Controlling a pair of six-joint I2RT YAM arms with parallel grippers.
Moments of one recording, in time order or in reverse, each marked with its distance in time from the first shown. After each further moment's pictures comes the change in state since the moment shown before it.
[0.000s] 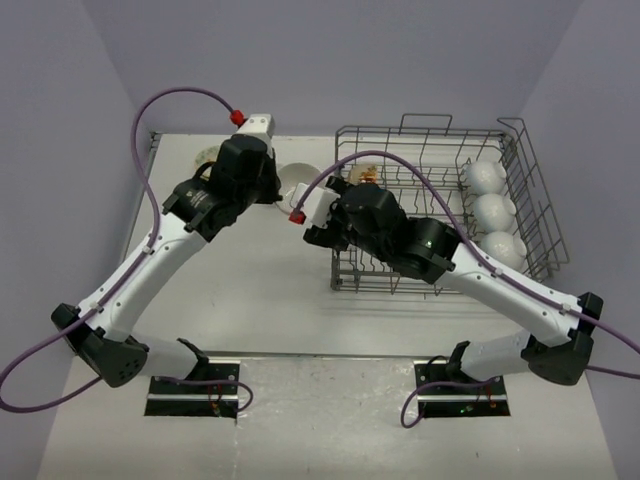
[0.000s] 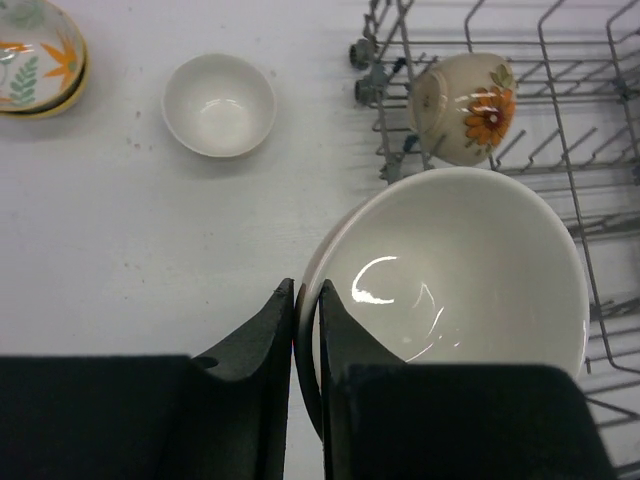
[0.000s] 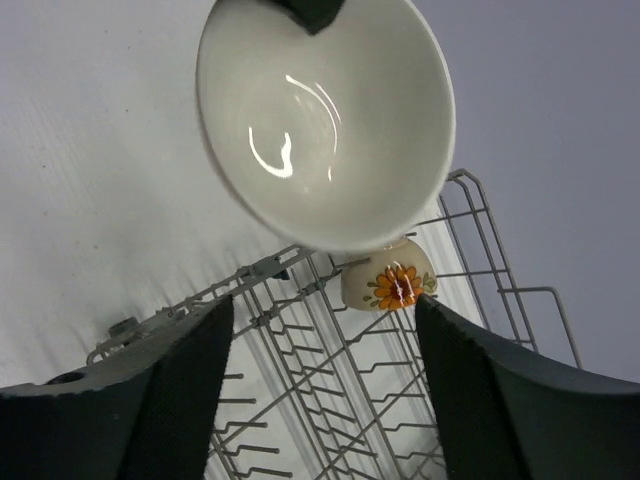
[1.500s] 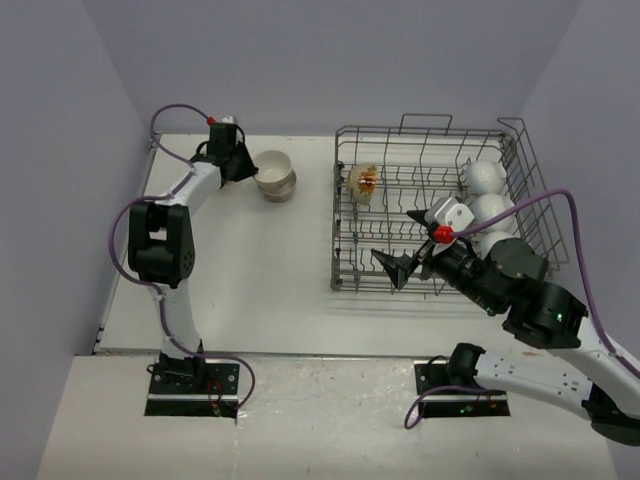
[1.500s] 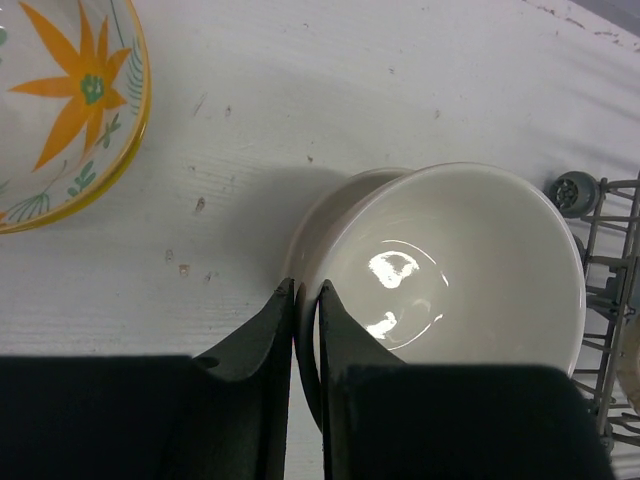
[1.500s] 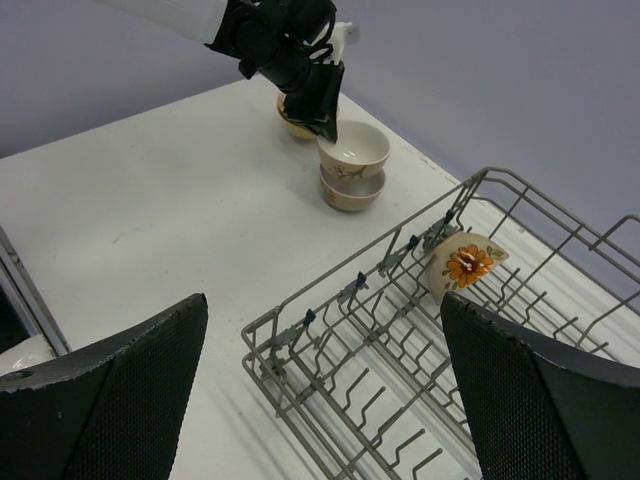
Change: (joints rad) left arm 0.507 0.660 0.035 0.469 0.347 -0.083; right arm -0.005 -0.634 -0.332 0.102 -0.086 0.426
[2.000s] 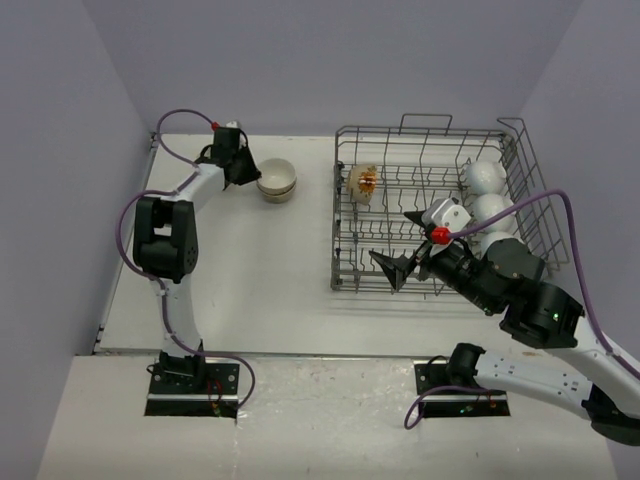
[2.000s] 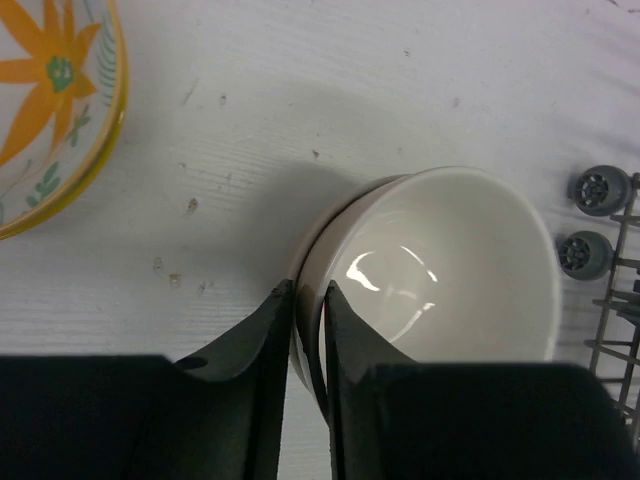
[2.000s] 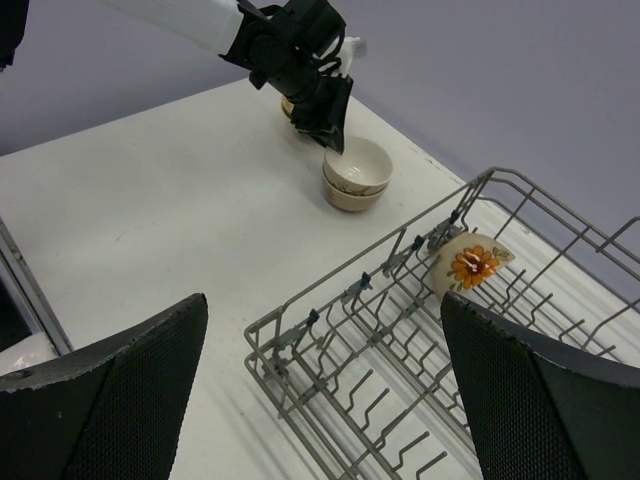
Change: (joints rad) left arm -0.002 0.061 0.003 0.019 0.008 0.002; right arm 0.000 -0.001 -0.018 0.018 -0.010 0.000
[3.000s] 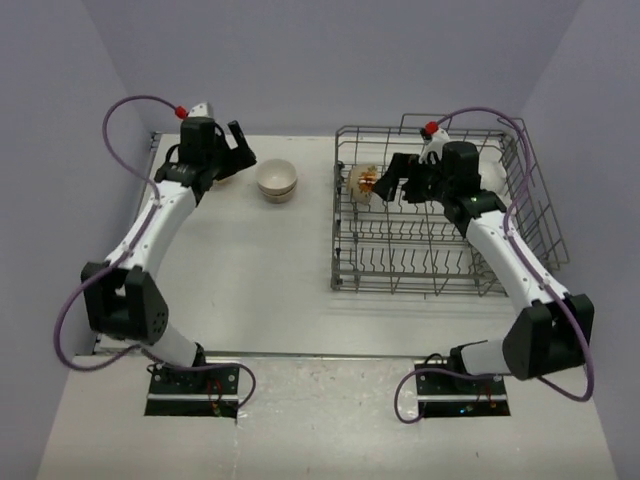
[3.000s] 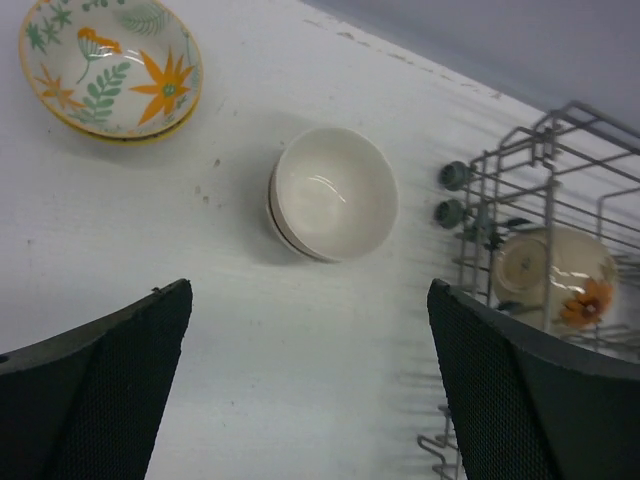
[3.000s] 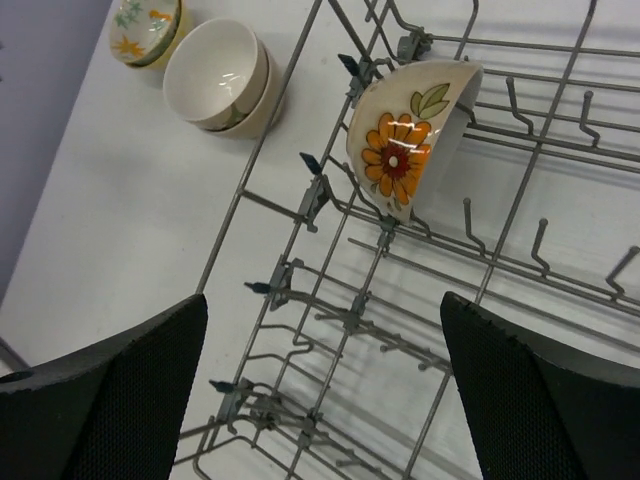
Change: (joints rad) left arm -0.025 -0.457 -0.144 -0.146 -0.121 -0.026; right arm -0.798 0.634 0.051 0.167 -0.588 0.443
